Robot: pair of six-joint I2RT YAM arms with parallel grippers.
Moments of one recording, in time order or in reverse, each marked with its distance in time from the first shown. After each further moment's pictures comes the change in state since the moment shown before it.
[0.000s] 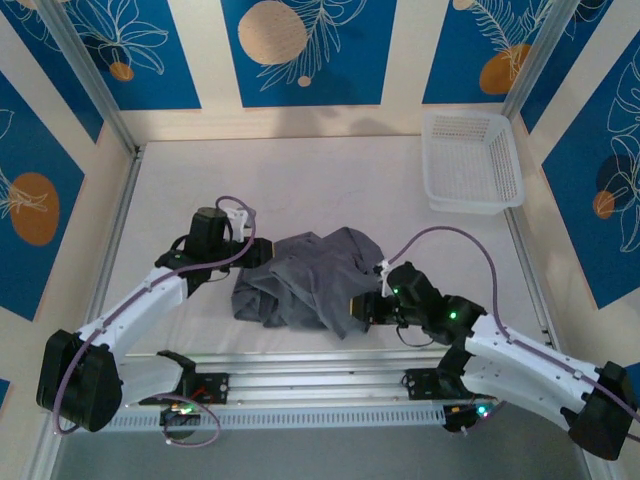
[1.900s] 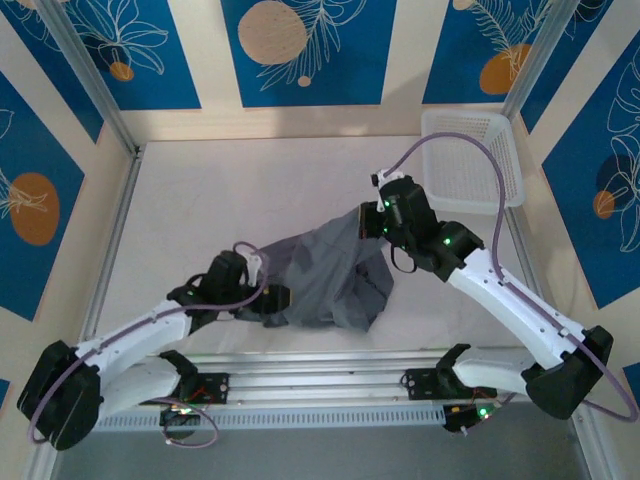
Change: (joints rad) left arm -0.279 -0.079 -0.319 0.064 -0.109 -0.158; right arm -0.161 0.397 0.675 -0.081 0.279 -0.395
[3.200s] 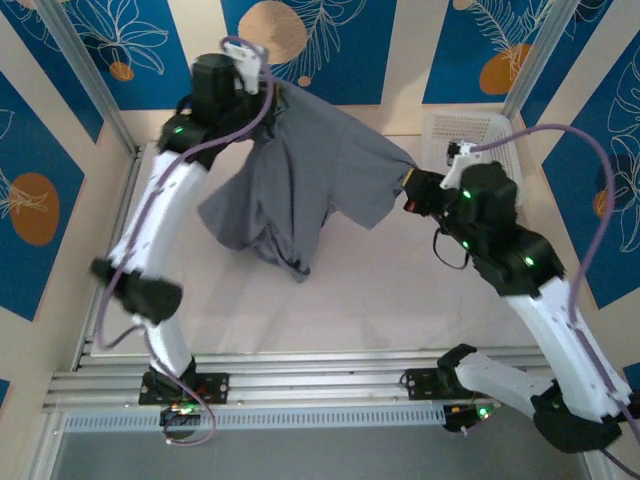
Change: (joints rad) left arm 0.260 0.966 1.952 -0.486 -0.257 0.496; right arm -0.245 -0.098 0.161 -0.163 -0.076 0.241
